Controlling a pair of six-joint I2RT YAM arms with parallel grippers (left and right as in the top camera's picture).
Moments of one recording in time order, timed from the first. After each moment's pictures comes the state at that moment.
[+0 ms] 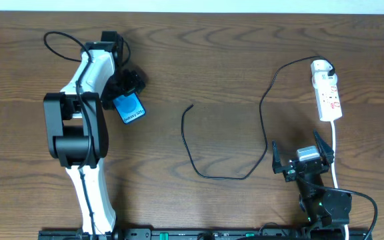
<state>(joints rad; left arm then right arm) -0.01 2.24 1.71 -1.02 0.01 -0.62 0.06 0.01 0.01 -0.06 -0.14 -0.27</state>
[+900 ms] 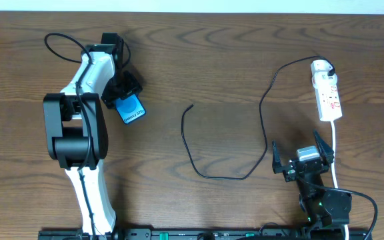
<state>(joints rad) -0.01 2.23 1.67 -0.99 0.02 -0.61 0.06 0.01 0.01 -0.06 -0.14 -0.27</state>
